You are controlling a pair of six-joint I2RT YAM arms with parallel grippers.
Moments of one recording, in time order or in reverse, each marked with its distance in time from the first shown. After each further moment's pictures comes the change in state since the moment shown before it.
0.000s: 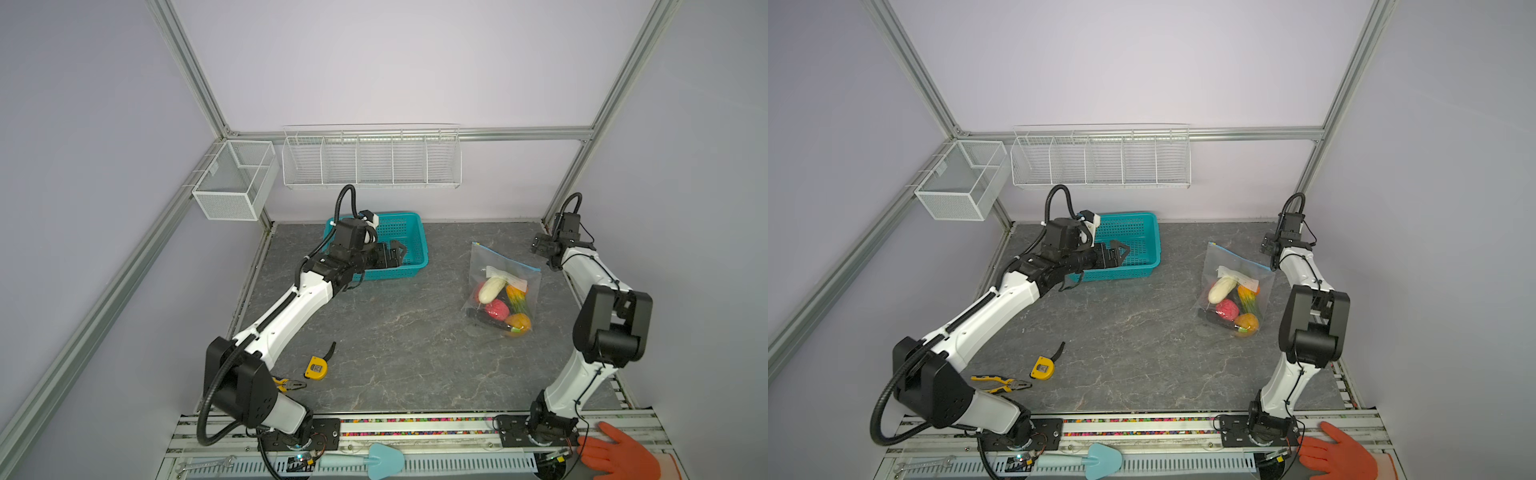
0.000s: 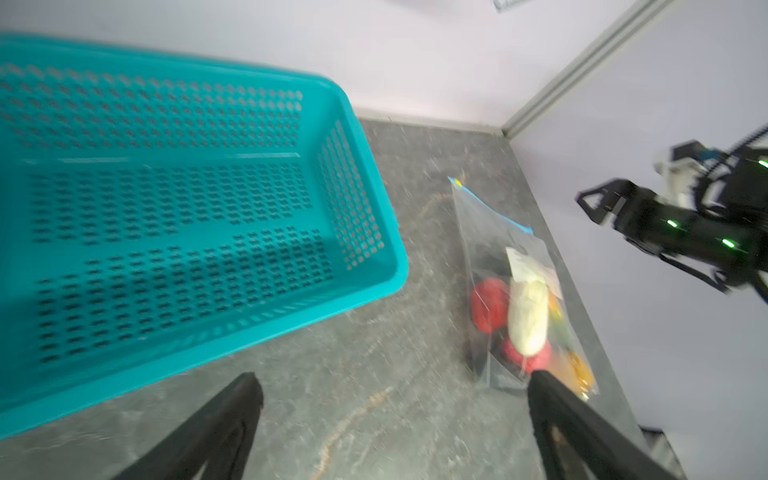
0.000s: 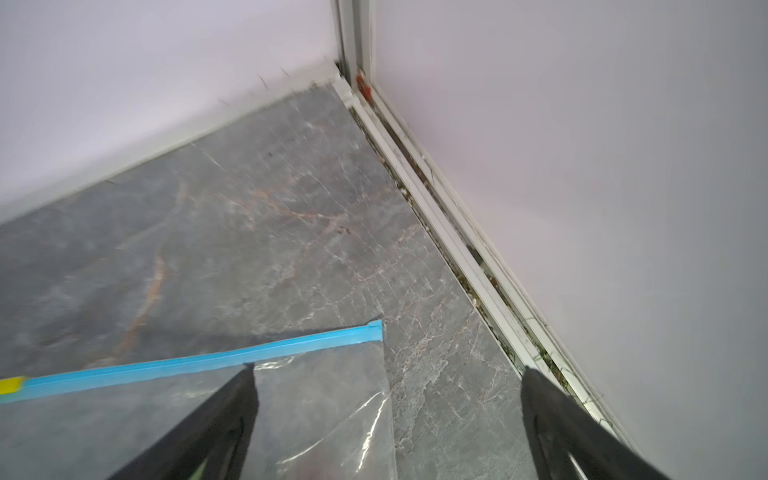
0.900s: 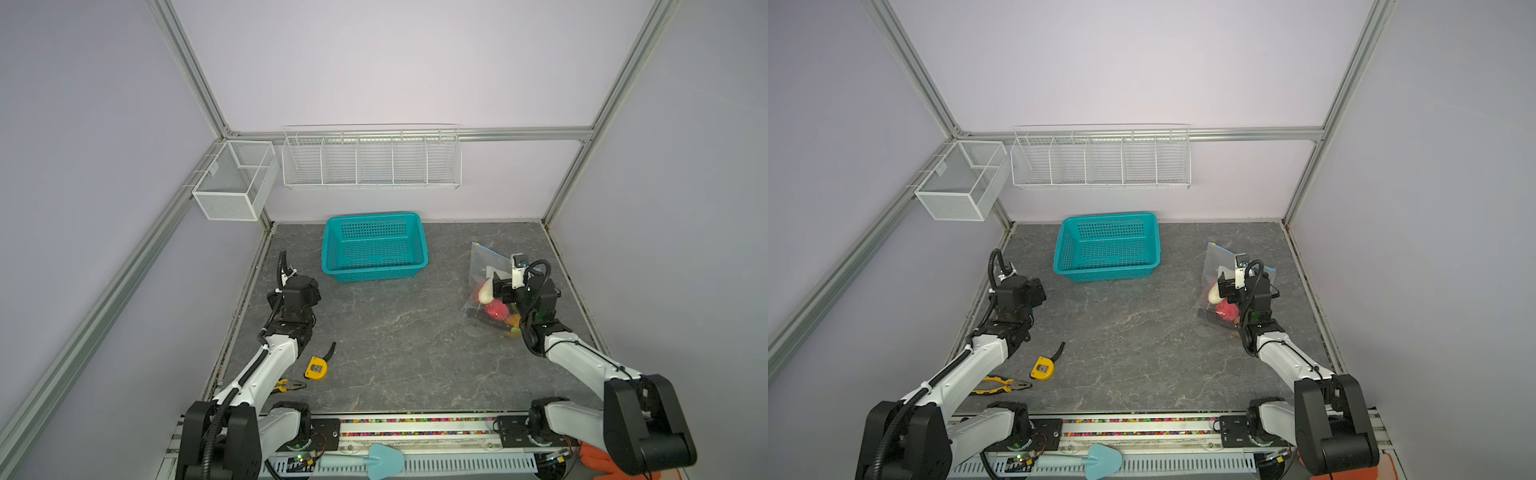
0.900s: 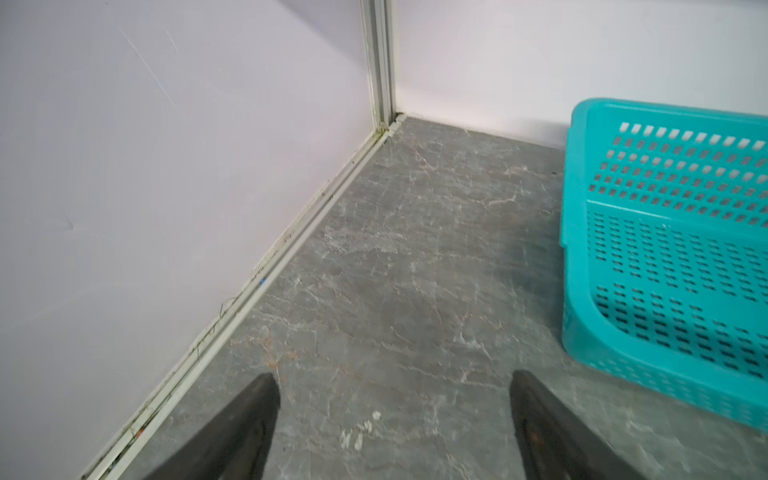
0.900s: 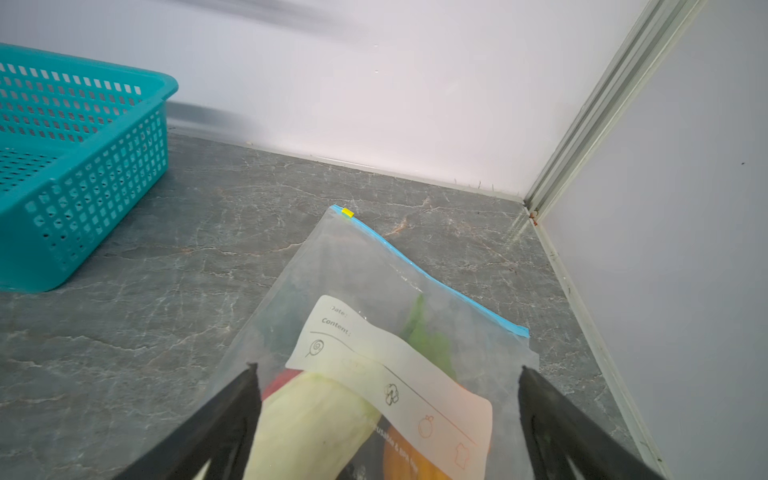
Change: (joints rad) left arm 0.370 -0.256 -0.722 0.524 -0.626 0.254; right arm 0.310 -0.515 -0.905 0.831 -0.112 -0.379
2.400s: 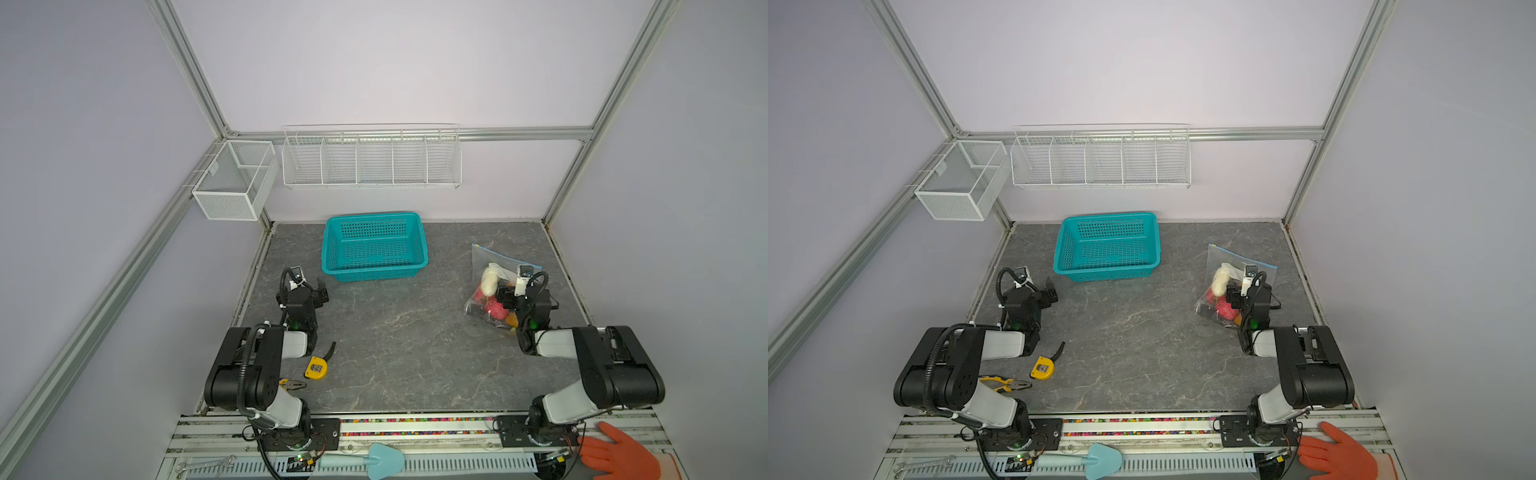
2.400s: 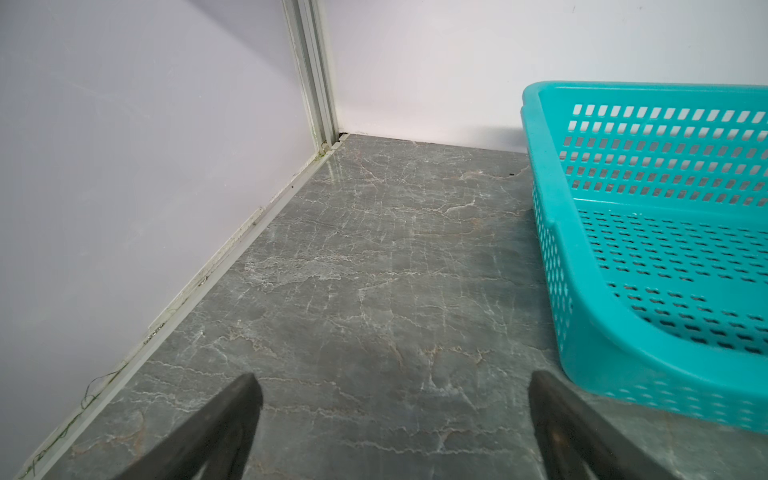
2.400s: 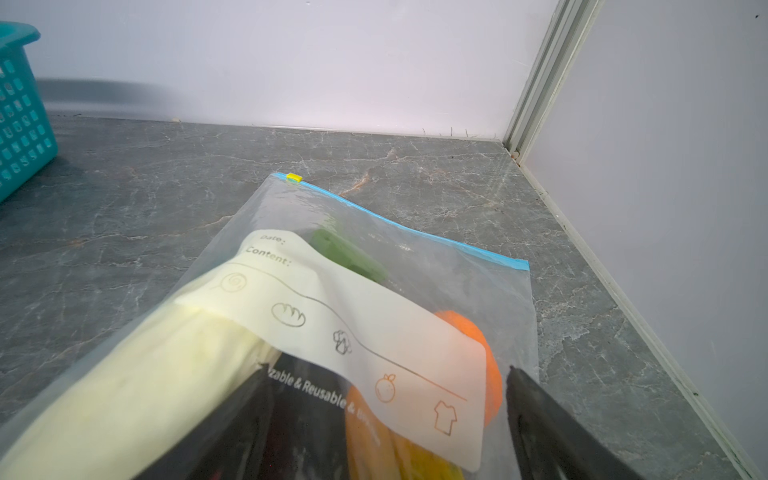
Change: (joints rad) left arm 0.063 0.396 -0.160 0.724 0.192 0.127; right arm -0.092 0.309 -0.092 0.386 0.002 0.116
